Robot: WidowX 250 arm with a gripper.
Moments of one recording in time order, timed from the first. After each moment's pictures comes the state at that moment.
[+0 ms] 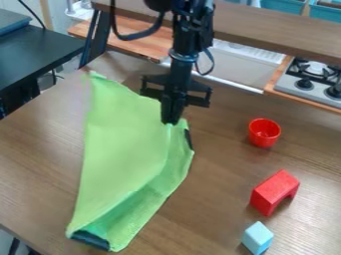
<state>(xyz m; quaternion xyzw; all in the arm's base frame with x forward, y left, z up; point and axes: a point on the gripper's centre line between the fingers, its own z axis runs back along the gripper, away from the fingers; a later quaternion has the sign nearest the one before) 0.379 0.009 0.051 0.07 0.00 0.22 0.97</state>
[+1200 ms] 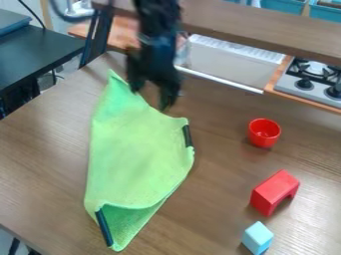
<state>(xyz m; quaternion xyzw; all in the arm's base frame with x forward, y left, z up) 0.371 0.053 0.092 0.09 -0.12 -0.09 0.98</state>
